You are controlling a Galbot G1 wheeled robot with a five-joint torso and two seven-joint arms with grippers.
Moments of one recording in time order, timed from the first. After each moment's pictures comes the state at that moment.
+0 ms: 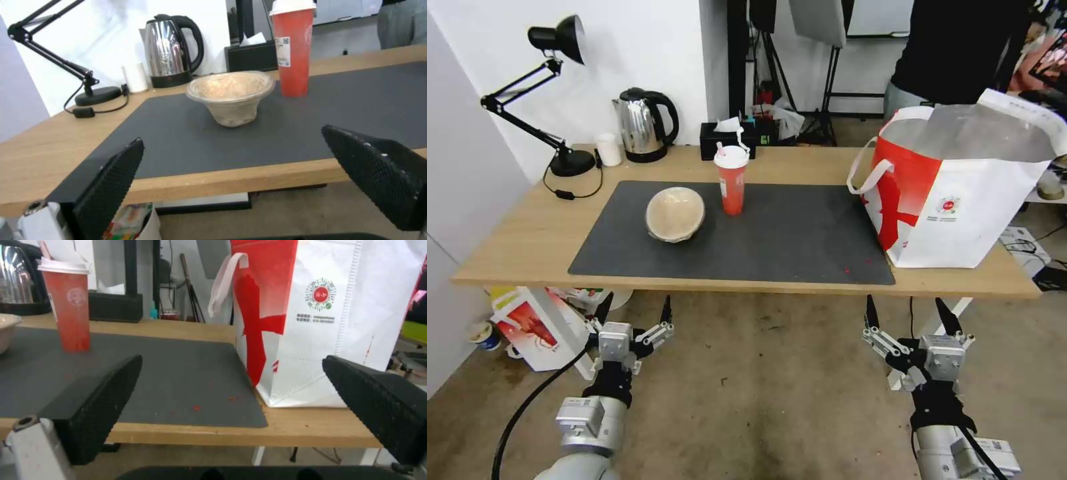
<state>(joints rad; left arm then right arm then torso) 1.80 -1.50 -0.55 -2.30 0.00 0.00 0.00 -1.78 0.70 0.14 2.43 0.17 0.13 0.96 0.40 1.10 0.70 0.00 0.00</state>
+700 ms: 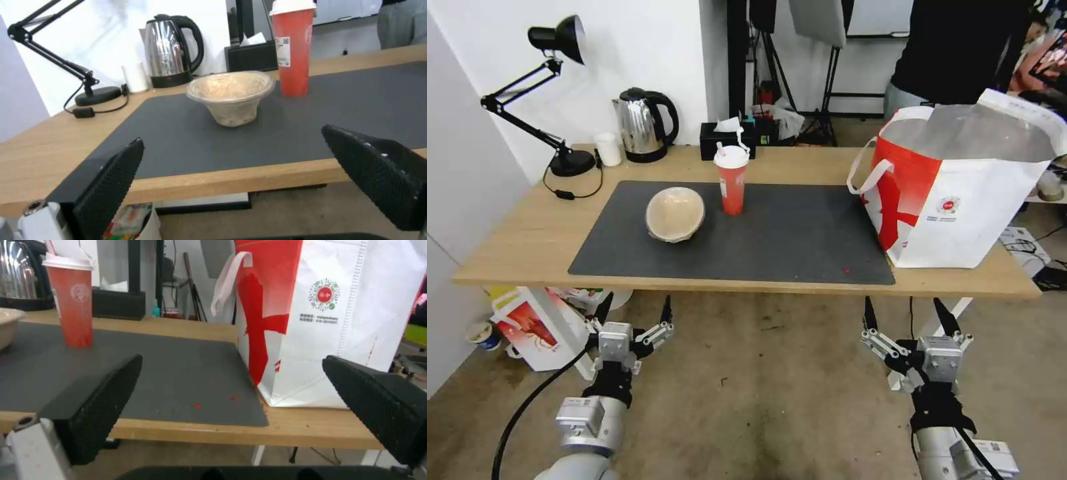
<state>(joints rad) 1.80 -1.50 -0.55 -2.30 0.00 0.00 0.00 -1.79 0.70 0.14 2.43 0.16 0.12 0.94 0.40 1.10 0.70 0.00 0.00</state>
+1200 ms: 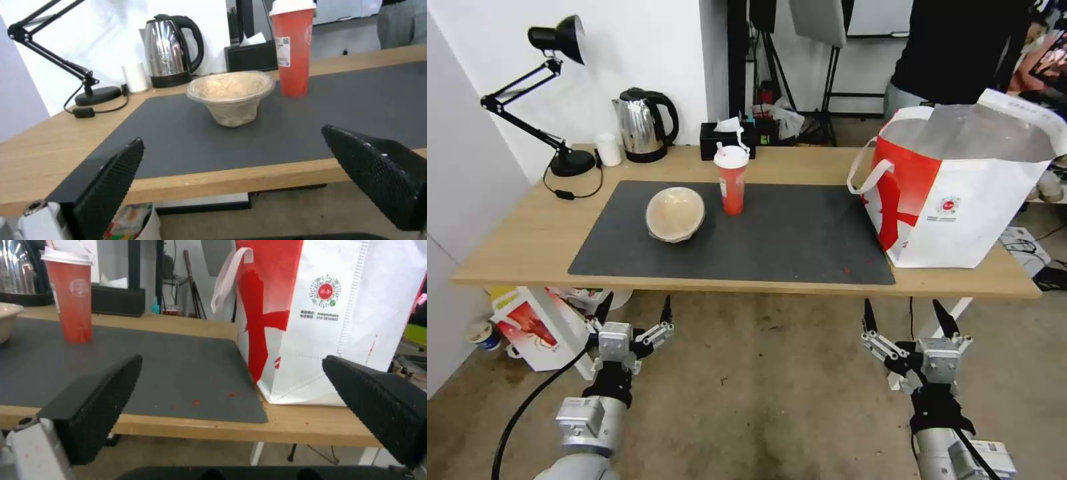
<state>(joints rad) 1.80 -1.50 -0.55 -2.30 0.00 0.00 0.00 -1.79 0.70 0.14 2.42 0.16 0.12 0.94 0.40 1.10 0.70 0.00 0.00</state>
